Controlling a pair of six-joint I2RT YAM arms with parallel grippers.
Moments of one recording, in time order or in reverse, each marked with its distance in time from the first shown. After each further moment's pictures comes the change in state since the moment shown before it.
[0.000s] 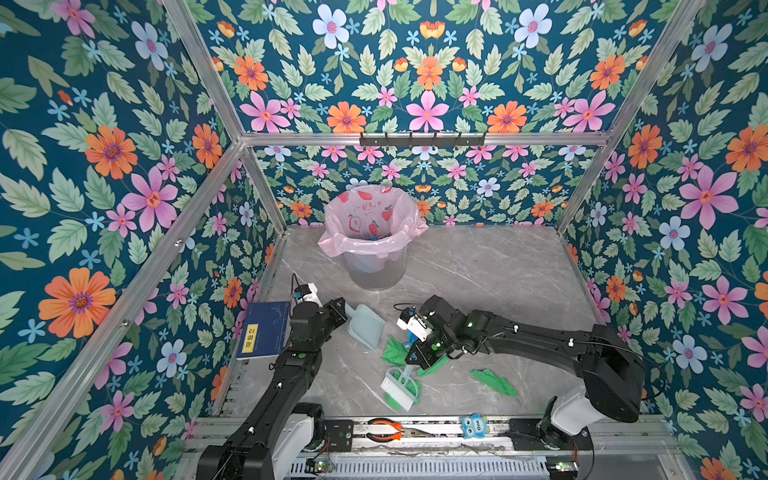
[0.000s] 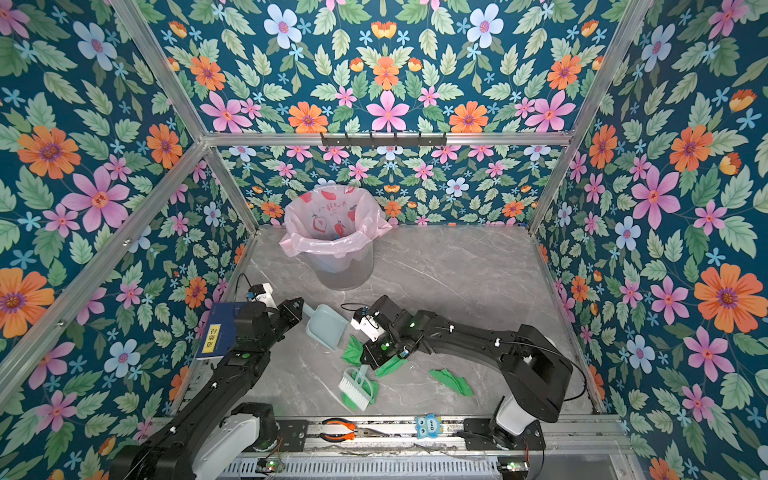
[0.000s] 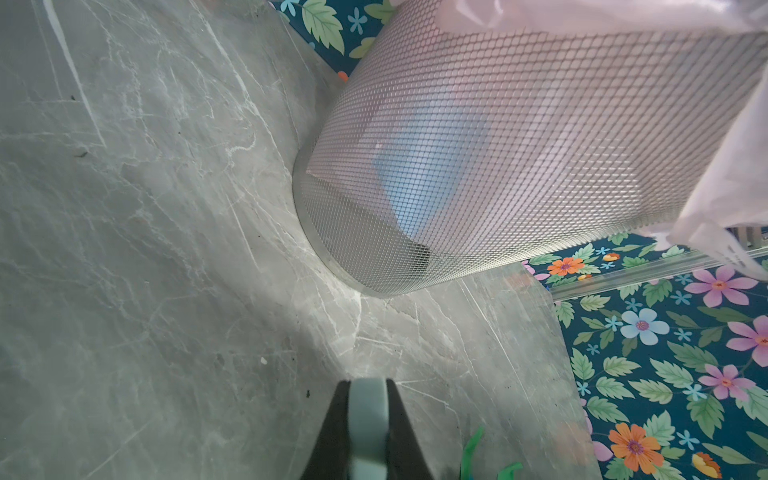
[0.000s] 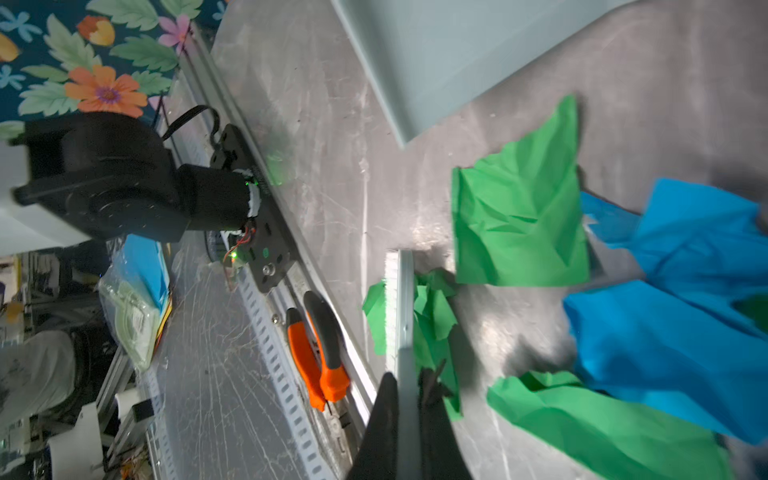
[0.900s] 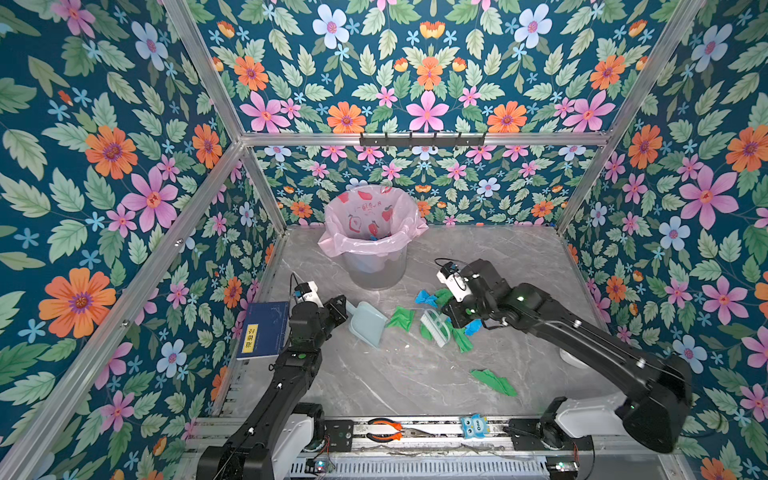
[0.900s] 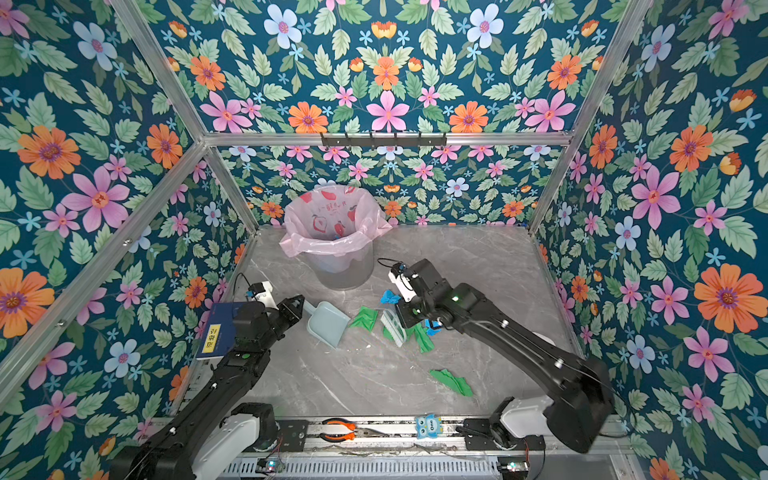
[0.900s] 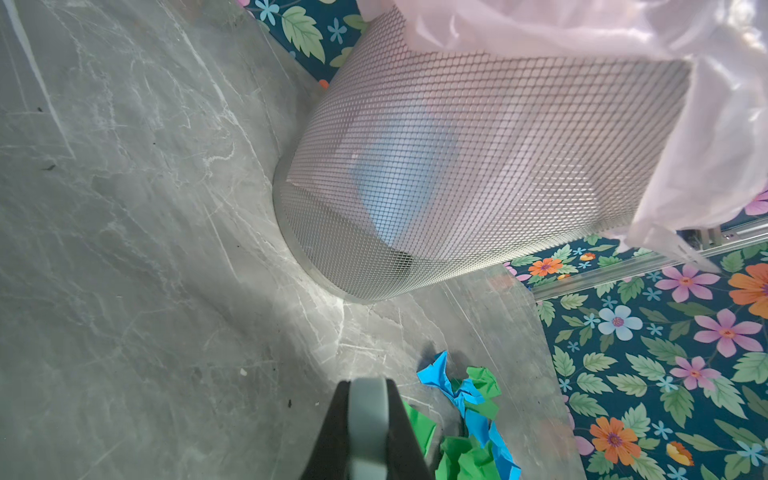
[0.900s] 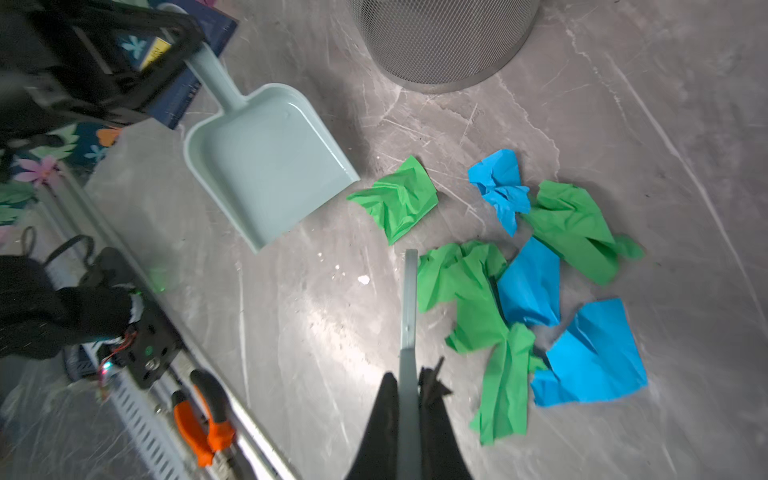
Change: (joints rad) left arm 0.000 -0.008 0.000 0.039 0.021 -0.007; right arm -0.195 -0.297 0.170 -0.335 0.284 -0.148
